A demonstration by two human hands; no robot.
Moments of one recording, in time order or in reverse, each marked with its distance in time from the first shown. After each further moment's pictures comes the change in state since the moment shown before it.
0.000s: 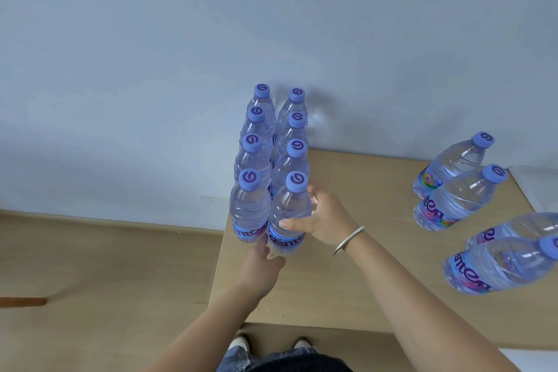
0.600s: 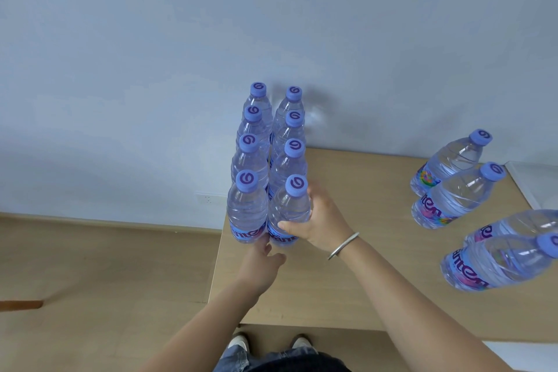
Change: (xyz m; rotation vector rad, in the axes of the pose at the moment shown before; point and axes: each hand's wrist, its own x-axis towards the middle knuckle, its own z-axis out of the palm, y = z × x) left_hand 0.004 0.008 0.000 -0.027 -0.032 -0.030; right_hand -0.001 0.006 0.009 -0.076 0.110 -0.123
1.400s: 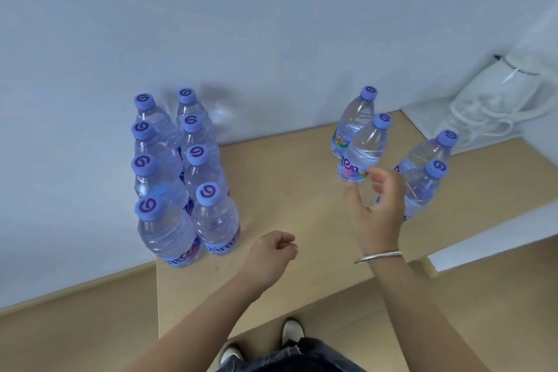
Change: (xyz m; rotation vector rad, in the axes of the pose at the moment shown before) left_hand -0.004 0.037 0.082 0.283 -0.370 0.053; right_hand -0.099 0.027 -0.097 -0.231 1.157 0.019
